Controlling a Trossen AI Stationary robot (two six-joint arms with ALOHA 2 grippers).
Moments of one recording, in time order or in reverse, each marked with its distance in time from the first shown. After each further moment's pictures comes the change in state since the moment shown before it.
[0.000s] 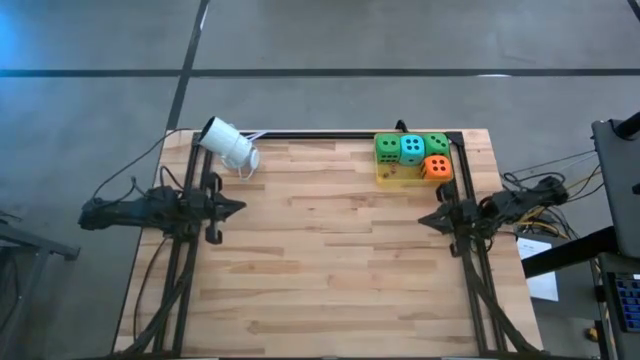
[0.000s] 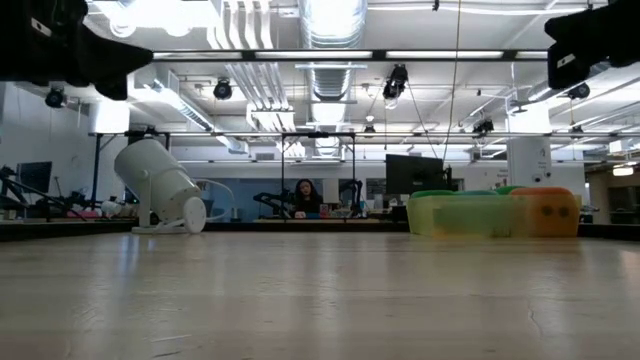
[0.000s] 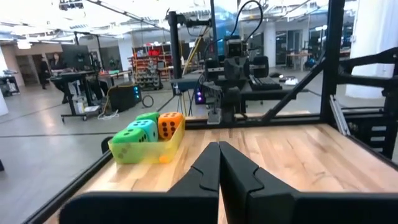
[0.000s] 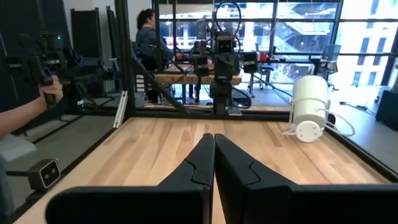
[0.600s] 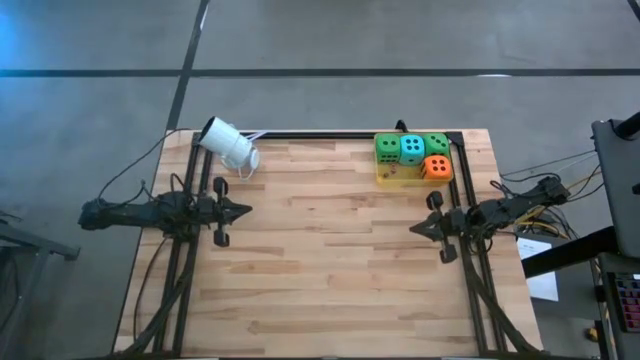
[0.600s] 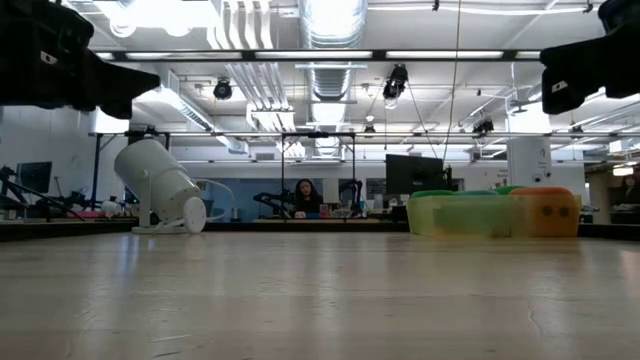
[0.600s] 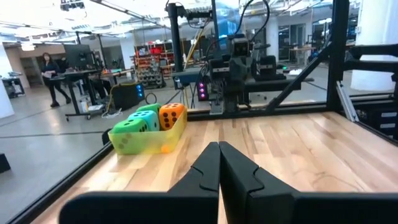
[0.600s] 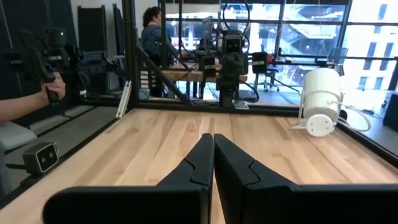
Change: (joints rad) left arm 0.001 0.000 -0.134 0.120 -0.007 0.019; right arm 0.000 0.019 -0.184 0.213 -0.020 -0.023
